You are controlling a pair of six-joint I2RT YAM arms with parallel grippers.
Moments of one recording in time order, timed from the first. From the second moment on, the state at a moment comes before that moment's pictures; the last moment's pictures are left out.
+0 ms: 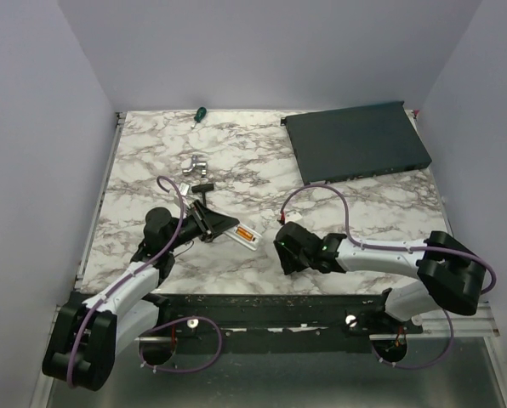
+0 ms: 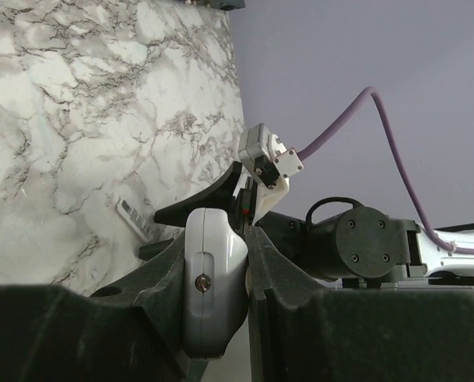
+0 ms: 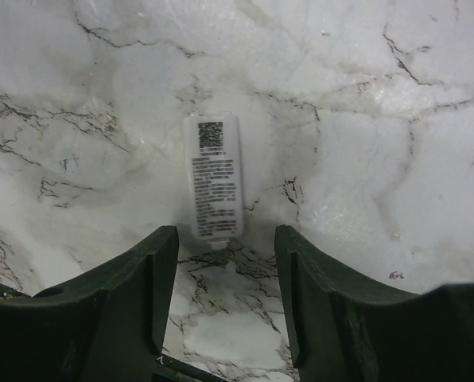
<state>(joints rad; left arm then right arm) -0.28 0.97 0.23 0.61 0.69 -1.20 1.04 1.43 0.69 -0.29 0.27 0.54</state>
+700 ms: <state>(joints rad) -0.28 0.96 0.23 0.59 0.69 -1.19 1.06 1.50 0.75 -0.30 0.26 0.48</state>
